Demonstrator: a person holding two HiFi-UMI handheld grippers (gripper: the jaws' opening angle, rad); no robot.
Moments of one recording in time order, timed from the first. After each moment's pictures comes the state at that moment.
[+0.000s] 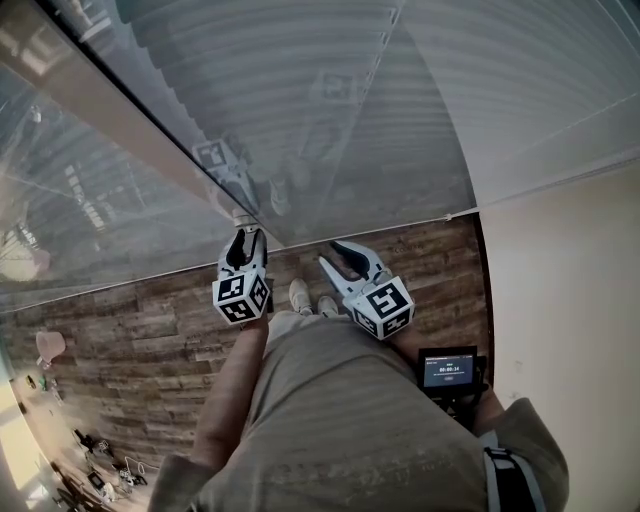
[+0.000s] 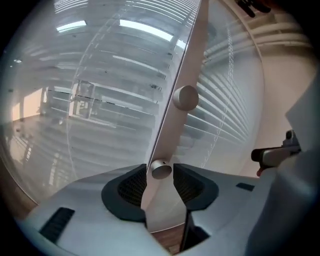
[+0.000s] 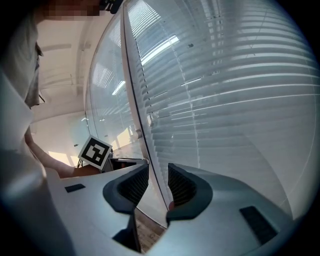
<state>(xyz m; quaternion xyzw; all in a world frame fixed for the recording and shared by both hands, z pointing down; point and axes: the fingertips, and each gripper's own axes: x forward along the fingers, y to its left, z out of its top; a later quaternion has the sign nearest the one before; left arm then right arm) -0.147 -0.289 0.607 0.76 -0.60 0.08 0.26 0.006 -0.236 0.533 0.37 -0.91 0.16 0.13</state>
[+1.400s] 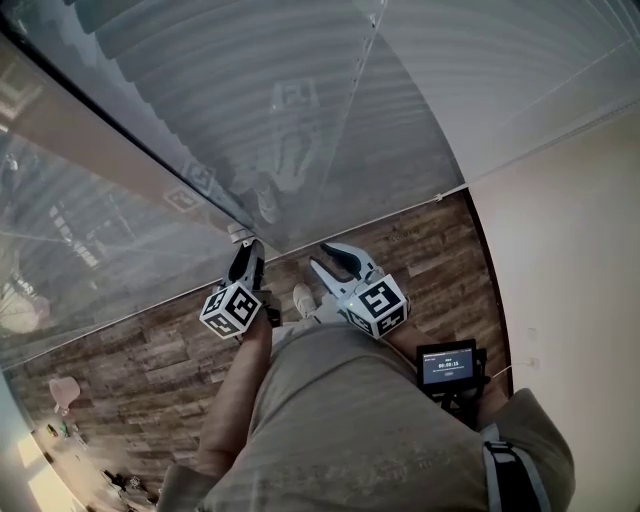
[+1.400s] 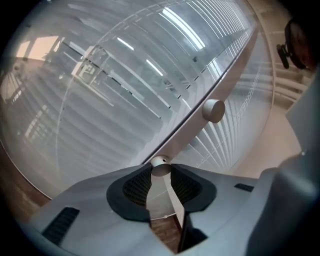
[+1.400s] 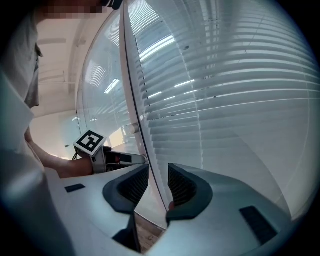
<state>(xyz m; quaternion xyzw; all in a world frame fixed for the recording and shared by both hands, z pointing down) -0.152 -0.295 0.621 0.75 -0.51 -0.05 0.41 -0.022 -0.242 0.558 0.41 -0.89 0.16 0.13</state>
